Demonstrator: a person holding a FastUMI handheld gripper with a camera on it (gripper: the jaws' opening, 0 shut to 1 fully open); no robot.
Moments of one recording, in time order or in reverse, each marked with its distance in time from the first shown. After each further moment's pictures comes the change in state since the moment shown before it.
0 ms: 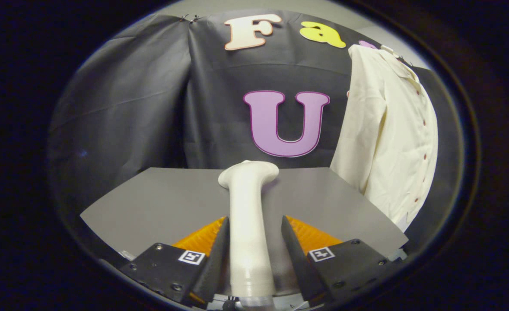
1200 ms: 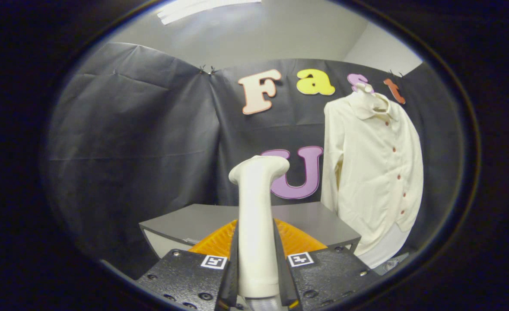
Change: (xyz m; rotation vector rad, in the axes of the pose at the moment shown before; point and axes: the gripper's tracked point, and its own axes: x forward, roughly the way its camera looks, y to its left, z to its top) arm -0.198 -0.013 0.050 -0.009 -0.437 0.163
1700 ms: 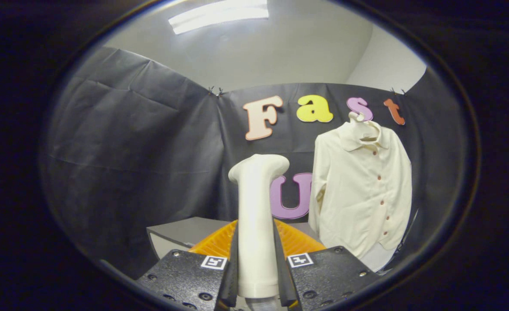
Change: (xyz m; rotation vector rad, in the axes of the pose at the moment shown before) arm -0.037 -0.058 0.040 0.003 -0.107 0.007
